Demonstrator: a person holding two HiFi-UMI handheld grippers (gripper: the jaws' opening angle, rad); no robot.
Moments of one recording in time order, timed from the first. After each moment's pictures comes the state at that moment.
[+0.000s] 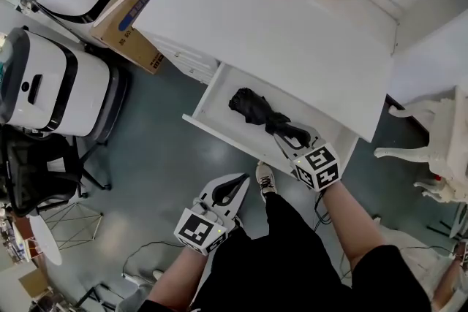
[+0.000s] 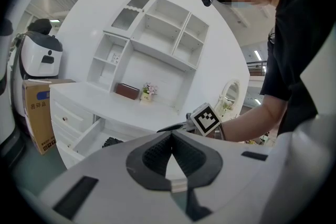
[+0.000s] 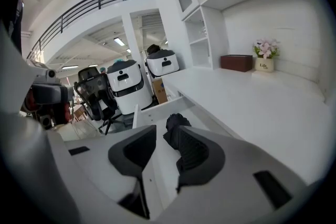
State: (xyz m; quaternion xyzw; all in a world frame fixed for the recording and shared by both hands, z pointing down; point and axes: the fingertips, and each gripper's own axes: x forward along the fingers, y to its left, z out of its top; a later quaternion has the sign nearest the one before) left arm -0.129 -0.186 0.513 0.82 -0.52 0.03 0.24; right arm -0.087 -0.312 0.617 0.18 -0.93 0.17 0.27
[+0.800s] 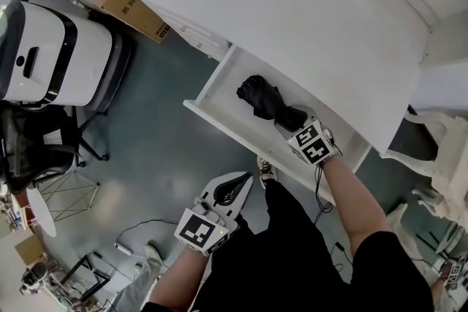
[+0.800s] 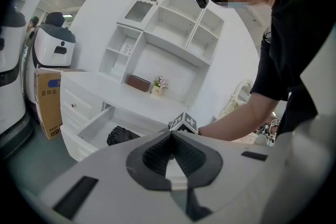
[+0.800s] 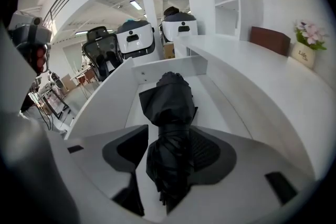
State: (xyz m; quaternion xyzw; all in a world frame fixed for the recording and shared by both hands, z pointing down) left arm -0.138 -0.204 0.548 0.78 -0.56 0.03 0.29; right arm -0.112 -0.337 0.751 0.06 -0.89 0.11 0.43
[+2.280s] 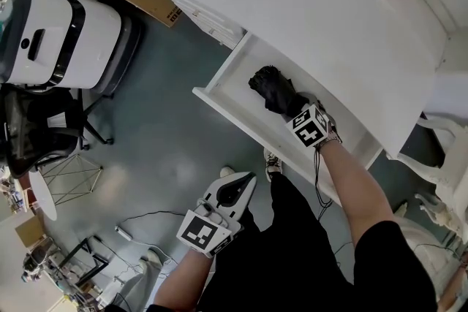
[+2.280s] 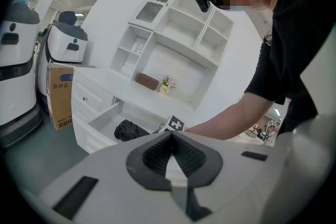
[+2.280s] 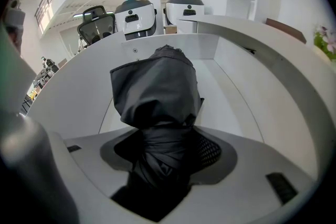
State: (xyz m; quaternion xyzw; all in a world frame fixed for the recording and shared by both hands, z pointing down) left arm -0.145 -0.187 0.559 0.75 -0.59 0.03 0.31; right arm -0.134 -0.346 0.804 0.05 -0.86 0.07 0.50
